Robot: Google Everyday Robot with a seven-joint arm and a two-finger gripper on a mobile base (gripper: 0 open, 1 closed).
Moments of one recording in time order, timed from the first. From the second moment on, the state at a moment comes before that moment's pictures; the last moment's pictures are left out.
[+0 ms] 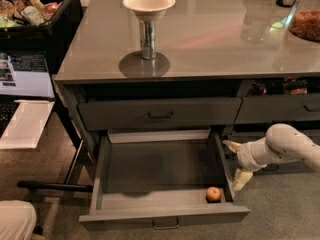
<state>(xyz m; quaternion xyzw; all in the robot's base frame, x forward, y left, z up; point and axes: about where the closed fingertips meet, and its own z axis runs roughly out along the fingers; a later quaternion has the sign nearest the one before) 0.555 -0.280 0.491 -0.71 0.65 0.07 0.25</state>
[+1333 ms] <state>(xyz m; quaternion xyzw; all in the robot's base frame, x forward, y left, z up) 0.567 -0.252 0.453 -0.70 0.66 0.08 0.26</state>
